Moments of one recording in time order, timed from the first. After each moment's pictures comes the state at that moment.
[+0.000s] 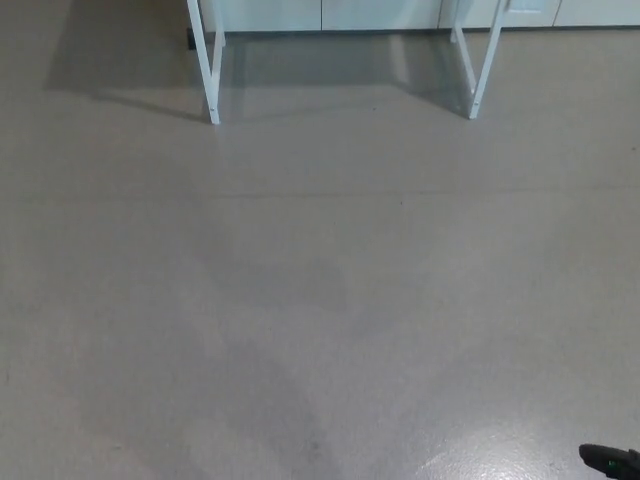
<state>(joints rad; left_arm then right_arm) 0.18 0.42 0.27 0.85 -0.05 -0.06 -0.33 0.15 -0.29 -0.12 0.64 0.00 -0.01 0.19</state>
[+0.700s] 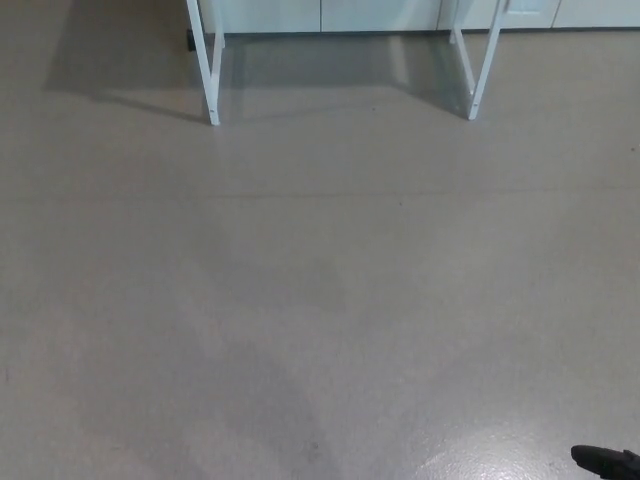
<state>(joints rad) 0.20 0.44 0.26 0.86 -0.08 -0.12 -0.39 0.16 -0.29 -0.12 0.64 0.02 -0.04 0.23</state>
